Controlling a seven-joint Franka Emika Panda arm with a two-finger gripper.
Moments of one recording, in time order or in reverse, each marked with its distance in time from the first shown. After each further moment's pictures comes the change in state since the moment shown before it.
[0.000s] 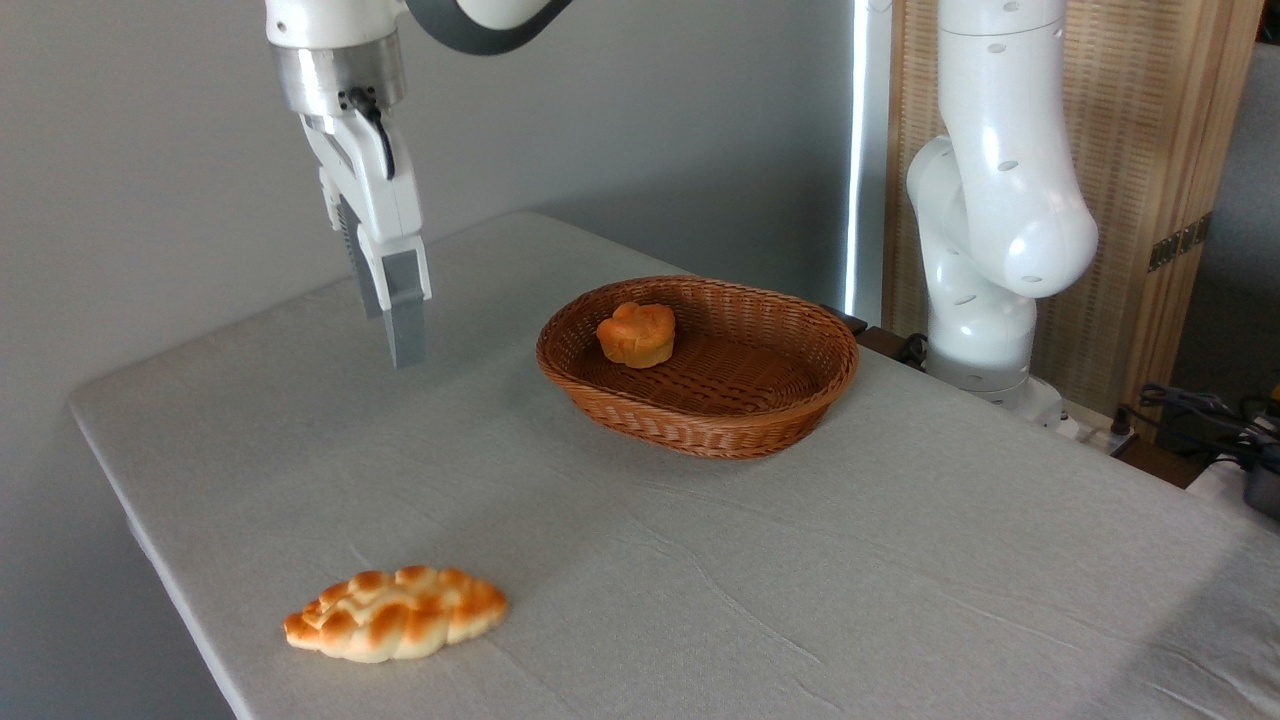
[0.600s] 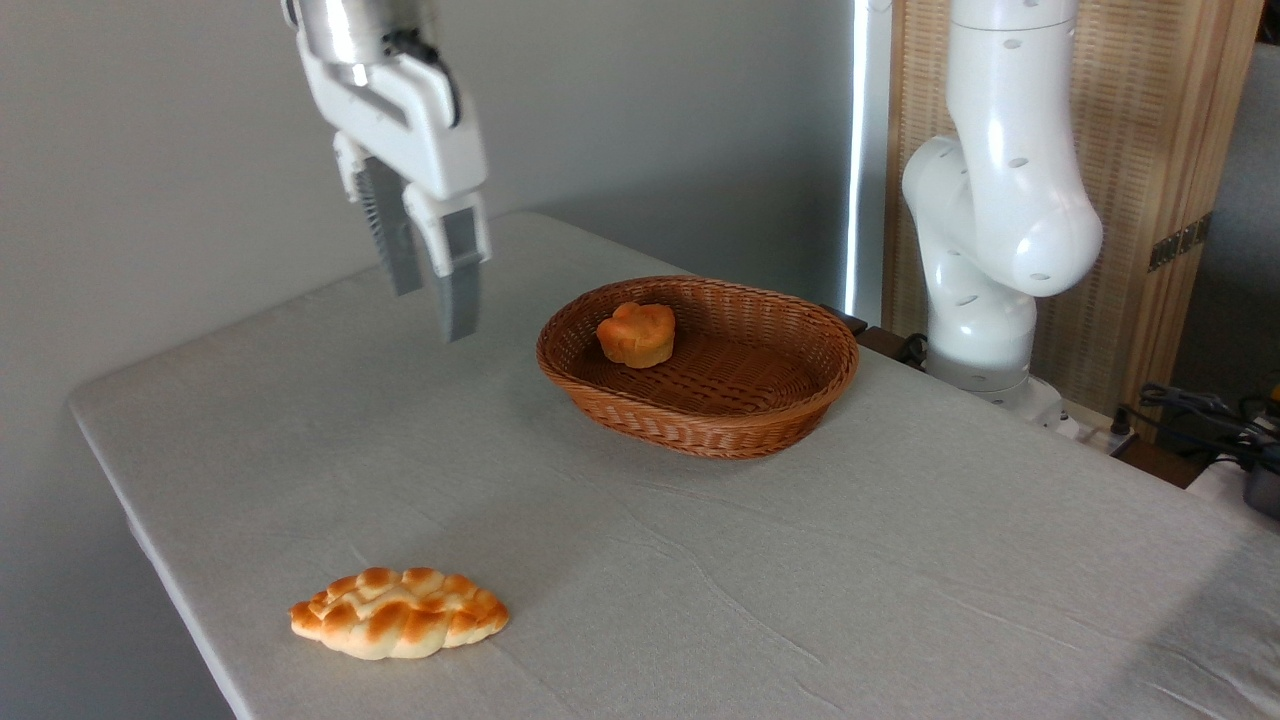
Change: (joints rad) arm 0.086 -0.074 0.016 0.035 0.000 -0.160 -0.055
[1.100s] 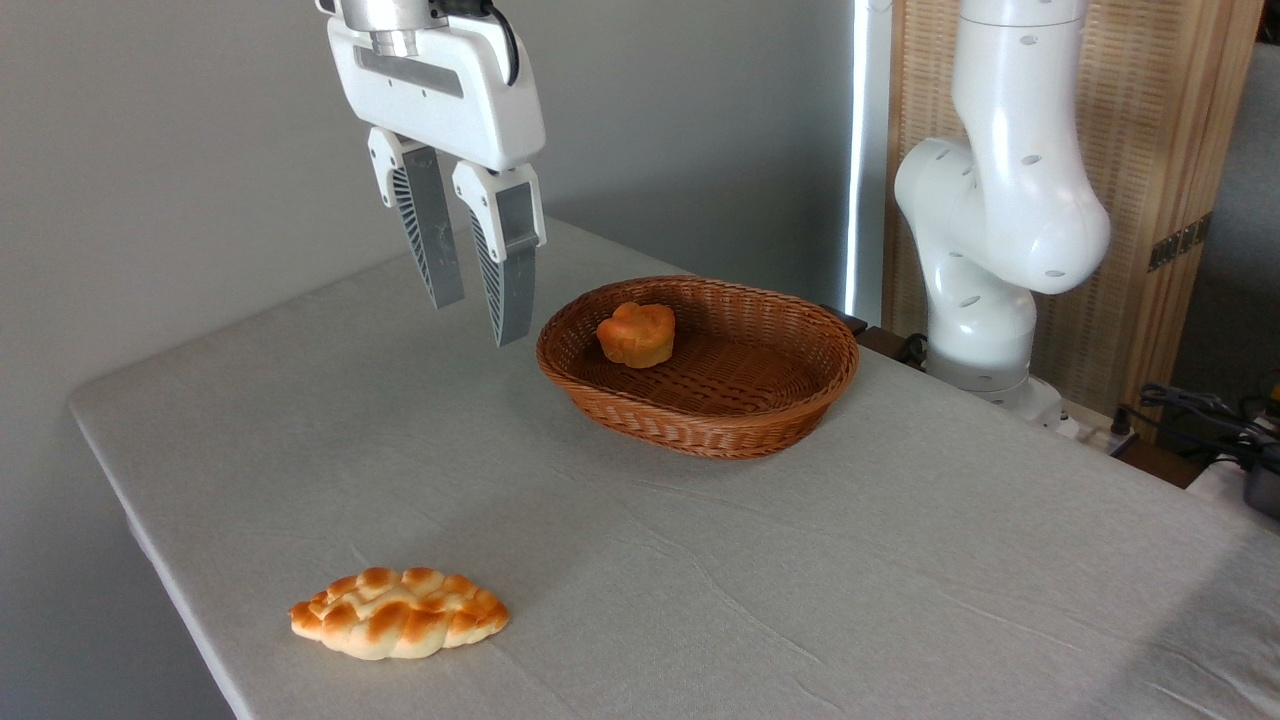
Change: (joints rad) arm 0.101 -0.032 -0.048 0.000 0.112 -0.025 0.001
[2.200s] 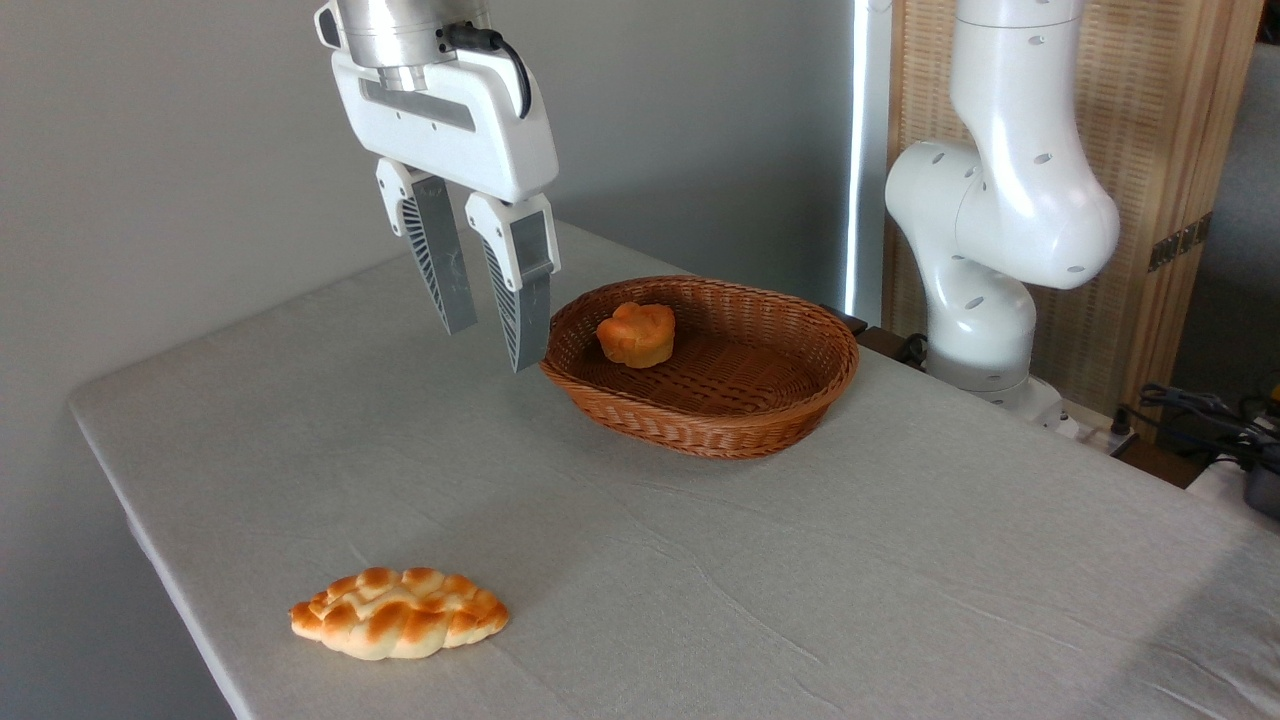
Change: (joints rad) arm 0.169 0.018 -0.147 -0.015 0.000 0.000 0.000
